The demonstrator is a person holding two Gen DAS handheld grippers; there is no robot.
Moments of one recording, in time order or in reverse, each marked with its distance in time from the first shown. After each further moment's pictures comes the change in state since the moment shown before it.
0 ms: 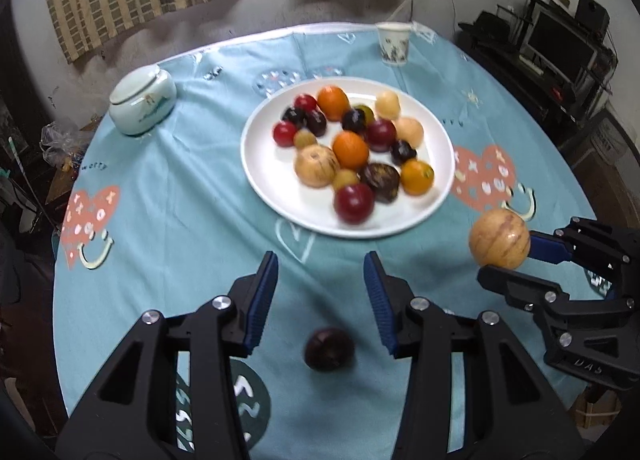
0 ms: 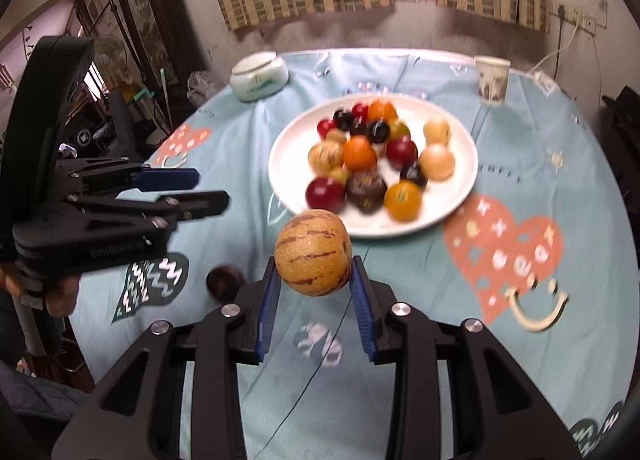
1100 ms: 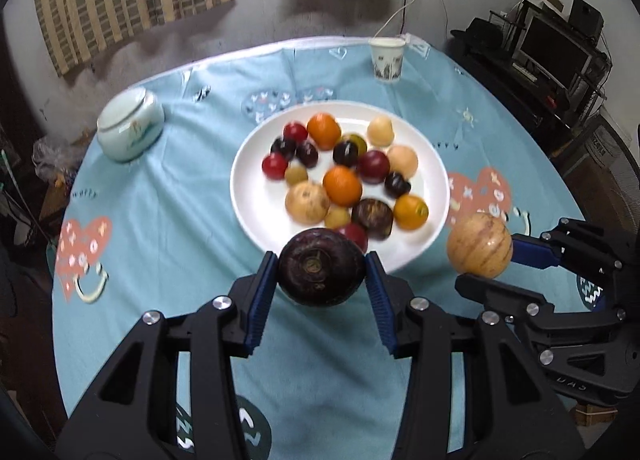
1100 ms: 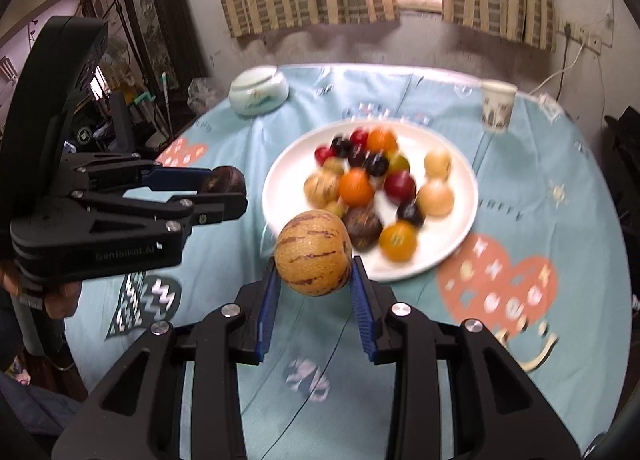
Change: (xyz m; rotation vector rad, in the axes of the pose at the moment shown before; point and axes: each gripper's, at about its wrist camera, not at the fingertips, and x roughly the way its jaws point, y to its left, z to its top) left arm 0.007 -0.014 0.041 0.036 -0.020 -0.021; right arm 0.005 -0.005 0.031 -0.030 -0.040 -0.012
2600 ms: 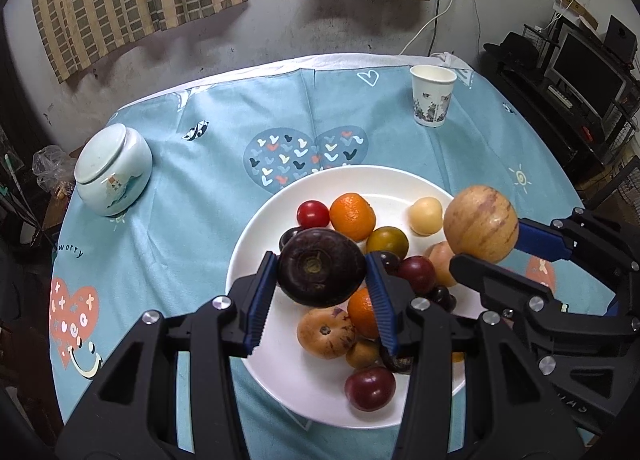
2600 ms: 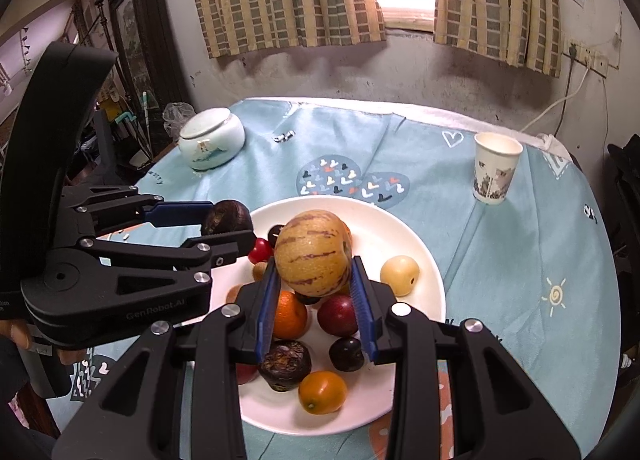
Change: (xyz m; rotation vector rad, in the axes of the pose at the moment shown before) left arm 0.088 0.015 0.101 -0.056 0.017 0.063; right arm 0.070 -0.066 0.095 -0.004 -0.037 -0.033
